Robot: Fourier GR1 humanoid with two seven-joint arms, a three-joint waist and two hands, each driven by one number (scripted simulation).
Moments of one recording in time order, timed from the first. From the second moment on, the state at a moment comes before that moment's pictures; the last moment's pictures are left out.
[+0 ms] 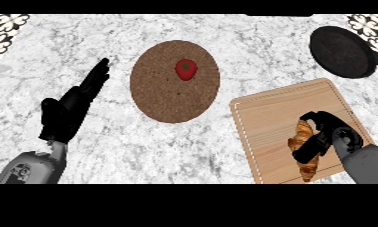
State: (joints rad) left arm -0.17 0.41 -0.23 -1.58 0.15 0.08 0.18; right arm -0.28 -0.70 0.54 -1.42 -0.07 0.15 1.10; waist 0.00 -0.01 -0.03
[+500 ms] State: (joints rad) left arm -0.16 0.40 -0.22 -1.57 0.14 0.08 0.17; right arm -0.30 -0.78 0.63 -1.64 0.24 0.07 0.70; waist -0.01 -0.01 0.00
